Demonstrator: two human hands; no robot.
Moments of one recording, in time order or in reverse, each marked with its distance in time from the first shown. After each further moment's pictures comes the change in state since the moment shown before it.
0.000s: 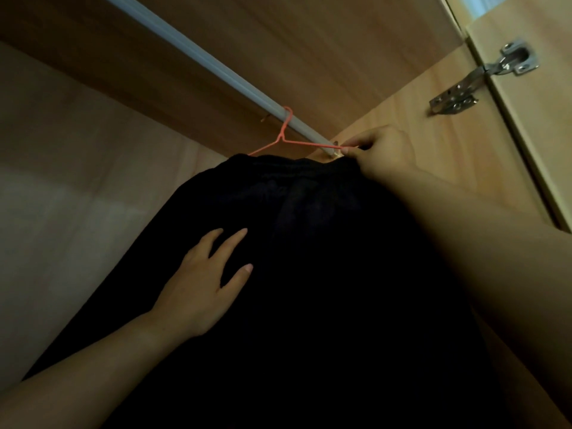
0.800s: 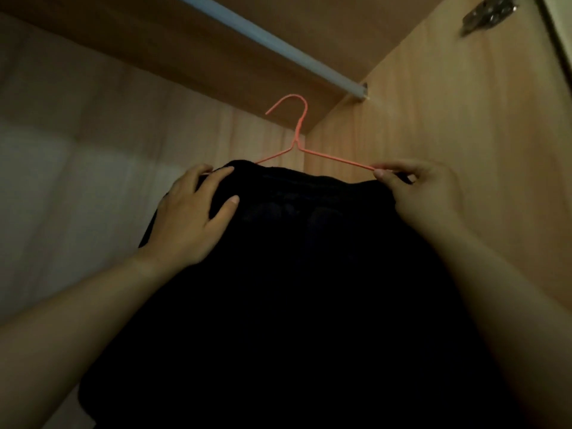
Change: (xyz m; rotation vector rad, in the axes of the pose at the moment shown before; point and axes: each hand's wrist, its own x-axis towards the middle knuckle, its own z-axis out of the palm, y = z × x) left_hand -0.051 -0.011 -0.069 0.312 0.230 0.062; right_hand -0.175 0.001 0.010 0.346 0.042 0.195
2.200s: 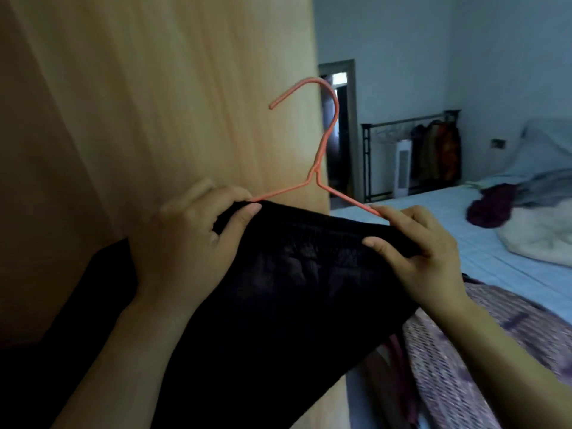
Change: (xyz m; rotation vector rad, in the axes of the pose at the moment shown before) left_hand -0.298 0.410 -0.212 -1.279 -0.273 0.325; right_hand -0.457 -0.274 -0.502 -1.186 0.090 0.213
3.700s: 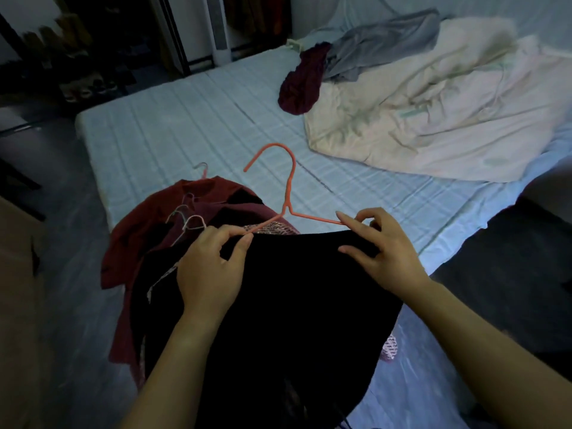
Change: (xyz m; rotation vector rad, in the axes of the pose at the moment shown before) left_hand -0.012 0.368 0.701 -0.530 -0.720 -0.567; right_hand -0.102 0.654 -0.284 -0.416 -0.483 0.487
